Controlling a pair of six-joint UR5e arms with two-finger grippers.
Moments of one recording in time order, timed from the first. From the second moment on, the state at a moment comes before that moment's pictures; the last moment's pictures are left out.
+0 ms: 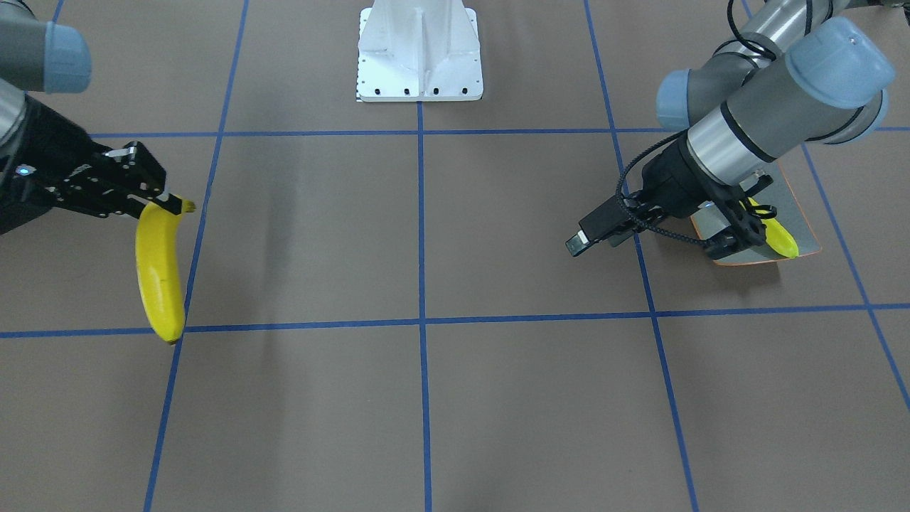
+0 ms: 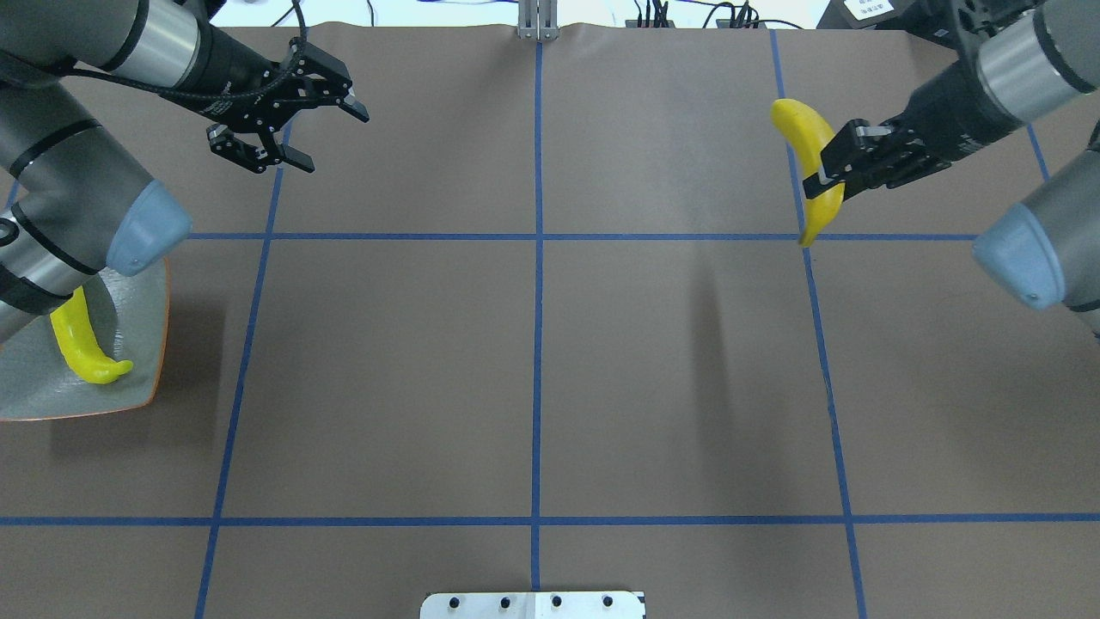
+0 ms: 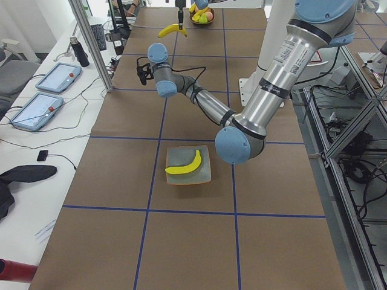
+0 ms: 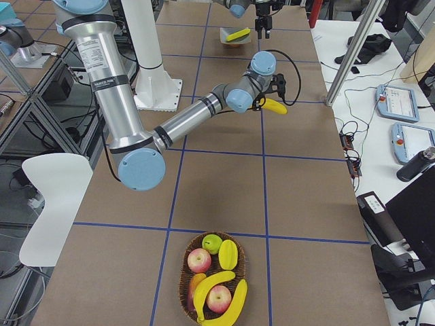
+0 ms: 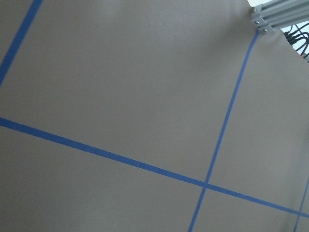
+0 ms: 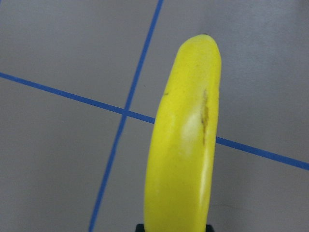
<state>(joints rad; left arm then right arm) -0.99 -2.12 -1.62 -2.20 -2.37 -1.66 1.05 -1.23 1.85 -1.26 2.51 0.92</state>
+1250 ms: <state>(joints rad) -0.91 -2.26 -1.60 -2.35 -2.37 -1.91 0.82 -1.07 1.84 -0.94 2.32 1.34</state>
